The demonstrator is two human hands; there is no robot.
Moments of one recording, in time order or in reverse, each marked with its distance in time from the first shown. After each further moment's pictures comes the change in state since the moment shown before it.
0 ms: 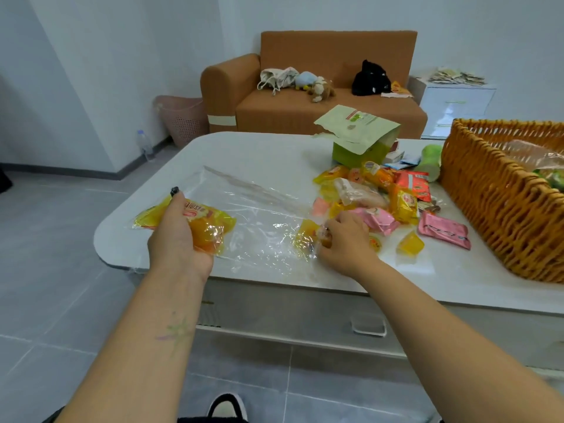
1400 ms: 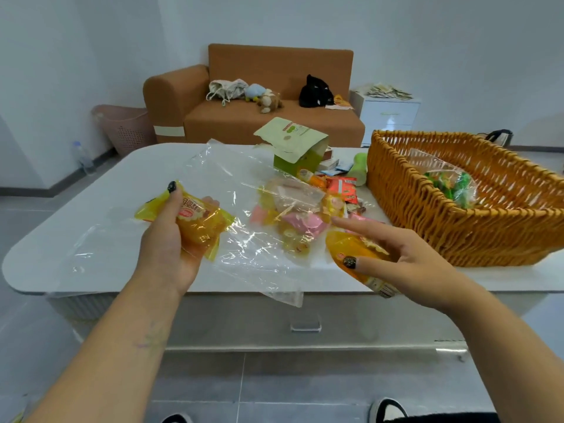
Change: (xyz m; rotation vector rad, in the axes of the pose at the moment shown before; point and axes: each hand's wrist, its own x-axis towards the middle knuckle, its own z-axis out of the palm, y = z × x) left_hand -0.047 -0.050 0.045 0.108 -0.443 -0.021; right_hand -0.126 0.062 -0.178 0.763 -0.207 -0.010
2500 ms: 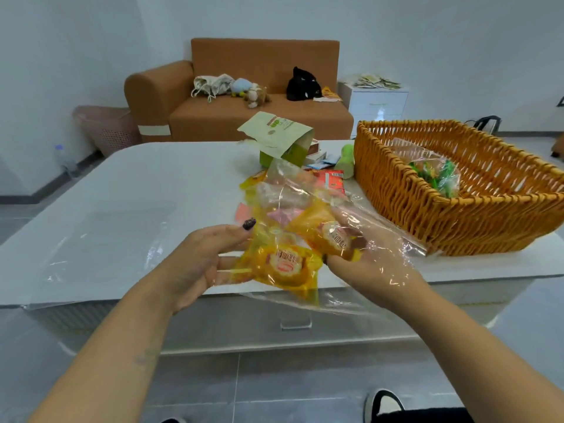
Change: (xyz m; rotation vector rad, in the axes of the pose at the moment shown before) left_hand -0.016 -0.028 0.016 0.621 -0.522 -0.220; right_hand 0.012 0.008 0.032 -0.080 0.392 0.011
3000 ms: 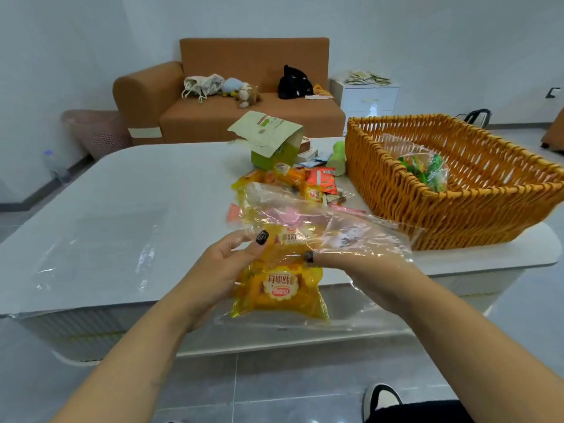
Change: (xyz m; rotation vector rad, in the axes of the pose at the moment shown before) left_hand -0.001 -0.021 0.030 0.085 -0.002 0.041; right_hand -0.001 0.002 -0.013 0.457 -0.264 0.284
